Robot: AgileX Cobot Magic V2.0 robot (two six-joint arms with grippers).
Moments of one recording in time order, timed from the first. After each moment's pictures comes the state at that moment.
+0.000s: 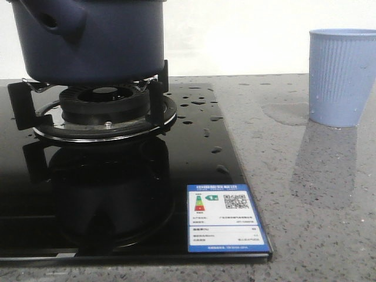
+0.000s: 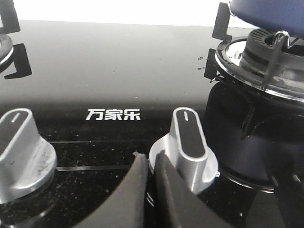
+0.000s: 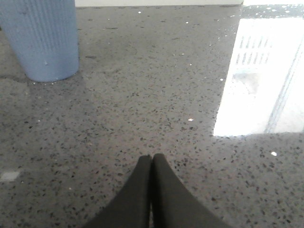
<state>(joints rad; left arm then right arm) -0.06 0.00 0.00 -0.04 0.33 0.02 -0.07 -0.01 0.01 -0.08 0.32 0.04</state>
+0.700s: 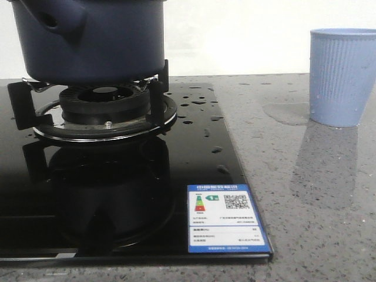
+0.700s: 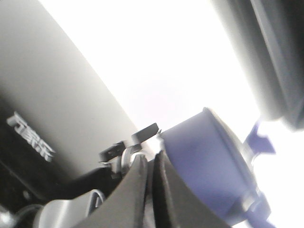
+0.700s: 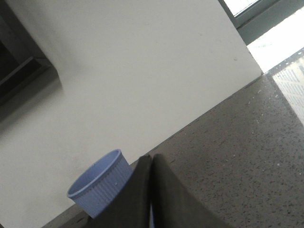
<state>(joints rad) -0.06 0.00 0.00 -1.08 0.05 0.02 -0.07 -0.01 0.01 0.52 -0.13 0.10</state>
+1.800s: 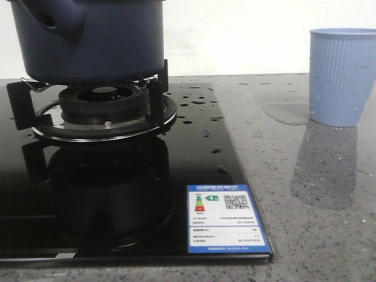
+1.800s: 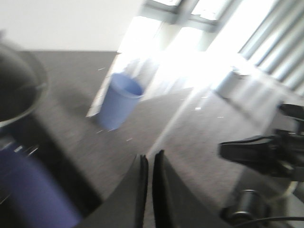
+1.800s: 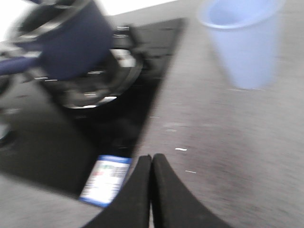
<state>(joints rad) -0.23 0.66 -0.81 -1.16 0.89 0.70 0.01 0.24 -0.58 0.65 0.93 -0.22</state>
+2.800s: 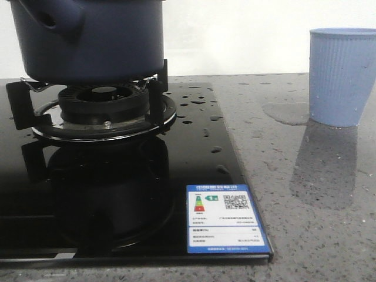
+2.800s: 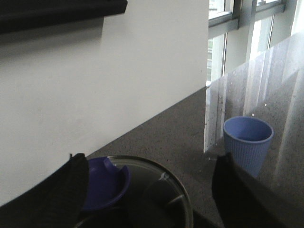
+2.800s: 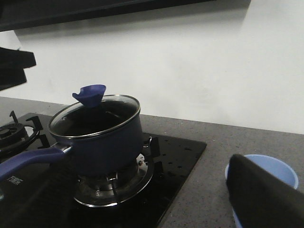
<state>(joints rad) -0.25 1.02 -0.96 -1.28 0.57 1.44 0.14 0.40 -0.65 0.84 0.50 -0.65</state>
